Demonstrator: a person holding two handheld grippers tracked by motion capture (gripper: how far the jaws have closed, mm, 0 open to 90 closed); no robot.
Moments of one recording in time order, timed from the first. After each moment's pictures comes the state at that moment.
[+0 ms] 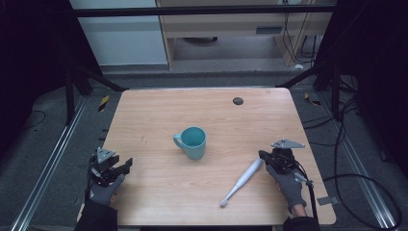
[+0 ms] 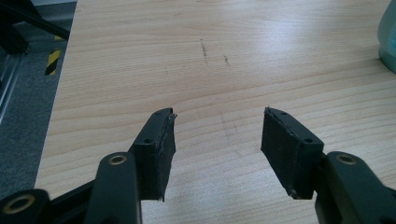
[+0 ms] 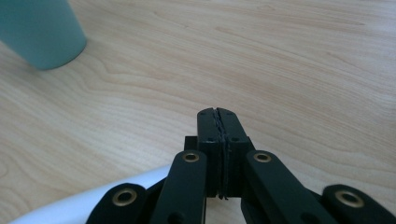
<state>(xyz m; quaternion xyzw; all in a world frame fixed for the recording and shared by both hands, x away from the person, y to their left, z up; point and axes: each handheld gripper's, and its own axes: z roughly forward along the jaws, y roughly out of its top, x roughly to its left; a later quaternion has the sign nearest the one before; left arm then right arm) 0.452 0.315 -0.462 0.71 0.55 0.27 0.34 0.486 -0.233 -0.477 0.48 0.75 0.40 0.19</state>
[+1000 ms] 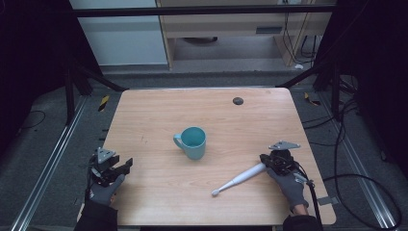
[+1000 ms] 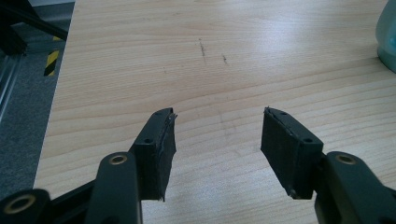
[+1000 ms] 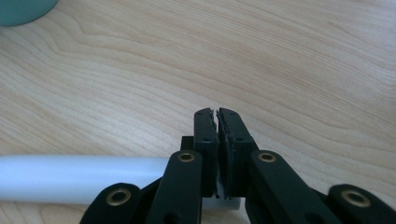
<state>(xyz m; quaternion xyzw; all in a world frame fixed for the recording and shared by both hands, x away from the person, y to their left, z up) 0.452 0.315 -0.462 0.71 0.55 0.27 0.34 0.486 -0.234 -0.487 0.48 0.78 0.35 0.19</state>
